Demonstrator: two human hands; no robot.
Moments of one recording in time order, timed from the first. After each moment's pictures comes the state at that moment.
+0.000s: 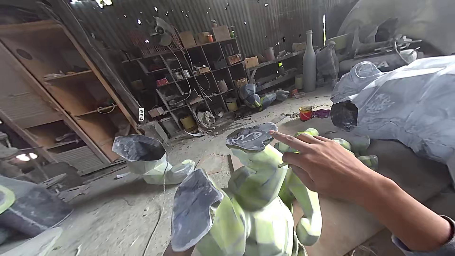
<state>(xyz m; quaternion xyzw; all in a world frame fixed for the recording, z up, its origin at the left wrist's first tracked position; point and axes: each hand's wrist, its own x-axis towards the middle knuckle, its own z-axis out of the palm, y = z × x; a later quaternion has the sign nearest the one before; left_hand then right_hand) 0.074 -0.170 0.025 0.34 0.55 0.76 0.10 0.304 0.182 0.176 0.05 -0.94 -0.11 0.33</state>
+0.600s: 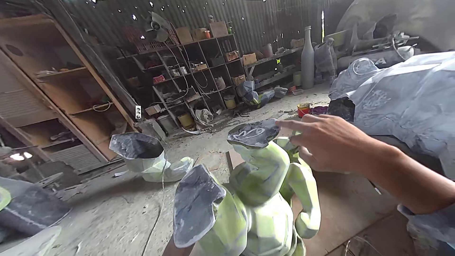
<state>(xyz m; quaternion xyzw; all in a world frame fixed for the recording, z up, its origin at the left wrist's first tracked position) 0.080 -0.163 0.026 0.37 0.55 0.74 0.08 0.309 0.200 0.209 0.01 -0.96 -0.14 0.24</state>
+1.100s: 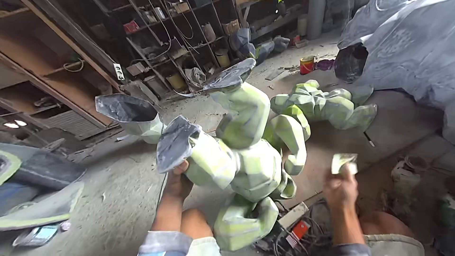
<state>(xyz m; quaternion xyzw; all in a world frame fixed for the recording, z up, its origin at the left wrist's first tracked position) 0.056 -0.162 0.037 0.34 0.57 0.74 0.14 0.342 0.145 -0.149 -0.29 -0.16 0.76 0.56</state>
